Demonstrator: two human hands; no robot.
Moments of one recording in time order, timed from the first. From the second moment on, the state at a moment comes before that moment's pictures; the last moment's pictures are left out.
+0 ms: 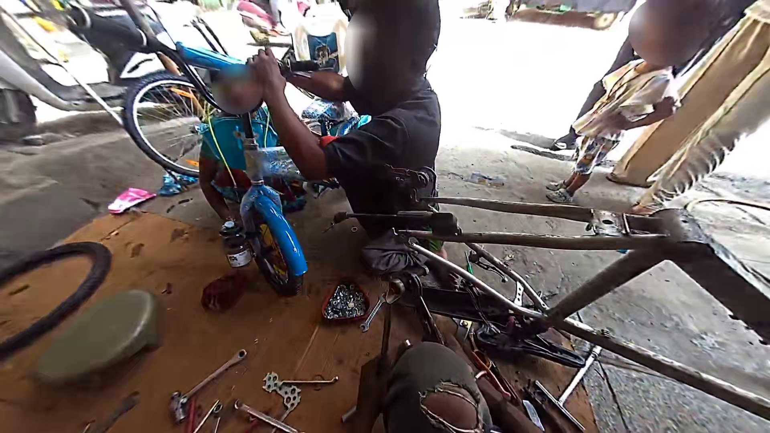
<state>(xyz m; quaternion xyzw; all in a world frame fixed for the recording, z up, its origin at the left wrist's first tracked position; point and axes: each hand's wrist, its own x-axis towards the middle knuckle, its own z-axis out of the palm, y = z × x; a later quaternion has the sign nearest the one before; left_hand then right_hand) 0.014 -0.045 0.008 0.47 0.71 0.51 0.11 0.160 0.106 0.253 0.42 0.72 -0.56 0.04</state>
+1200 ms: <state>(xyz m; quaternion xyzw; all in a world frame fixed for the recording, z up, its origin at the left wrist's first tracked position) -0.199 -0.045 0.126 0.66 0.75 -0.04 -0.09 0.145 0.220 -0.001 0.25 0.79 -0.43 0.34</state>
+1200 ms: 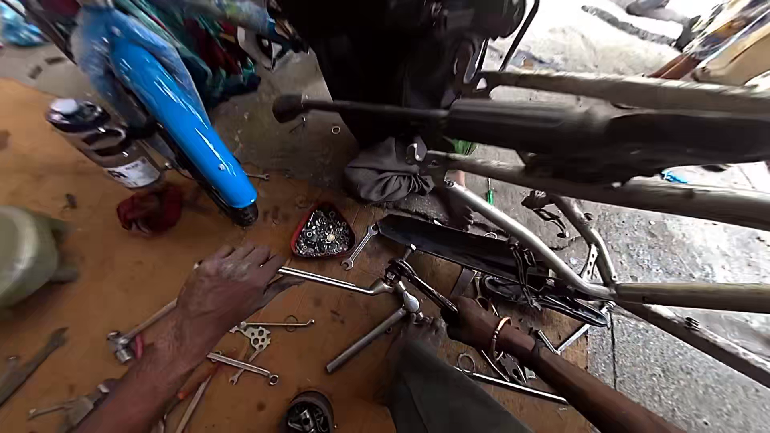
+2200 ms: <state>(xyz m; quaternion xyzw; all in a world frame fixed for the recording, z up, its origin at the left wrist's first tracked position) -0.190 -0.017 0.076 0.54 0.77 -0.27 0.21 0.069 0.136 -0.035 0.28 0.75 -0.29 0.53</state>
